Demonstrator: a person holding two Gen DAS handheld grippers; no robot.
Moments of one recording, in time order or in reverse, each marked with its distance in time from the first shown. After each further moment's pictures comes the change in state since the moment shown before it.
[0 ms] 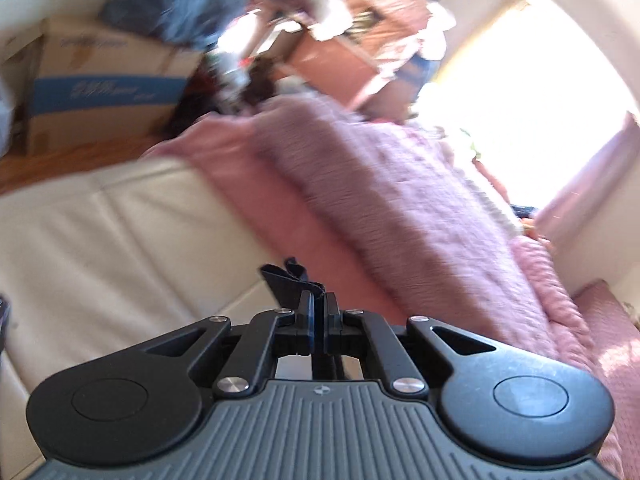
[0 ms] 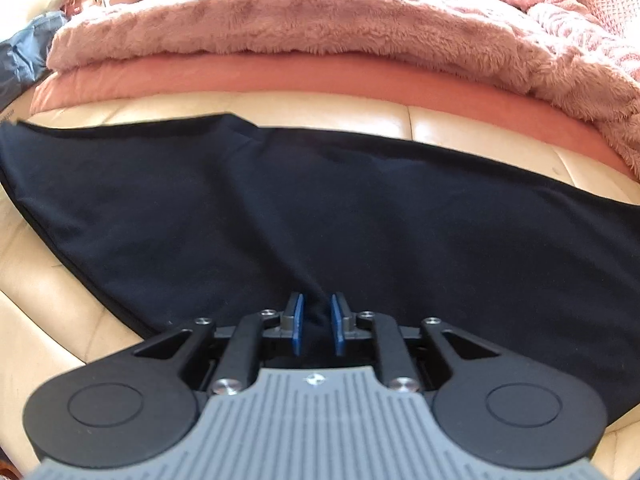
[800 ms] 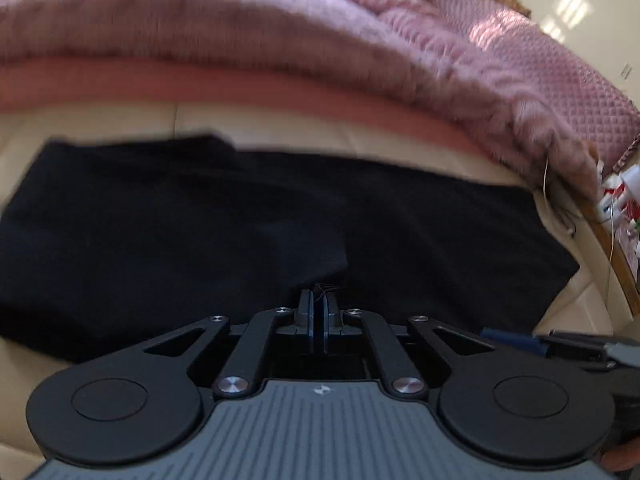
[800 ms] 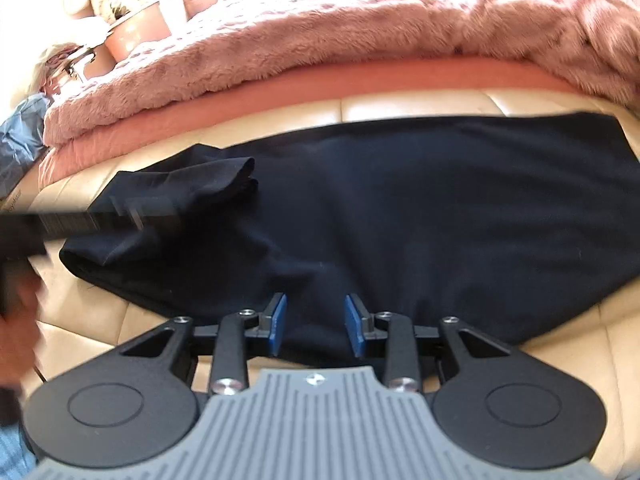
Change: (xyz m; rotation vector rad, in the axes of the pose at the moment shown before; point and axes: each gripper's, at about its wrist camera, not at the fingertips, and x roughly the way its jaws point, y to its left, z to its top) left arm 0.036 -0.199 -0.308 0.610 0.645 -0.287; right arm -0.057 -0.048 -0.049 0.241 -0.048 0.062
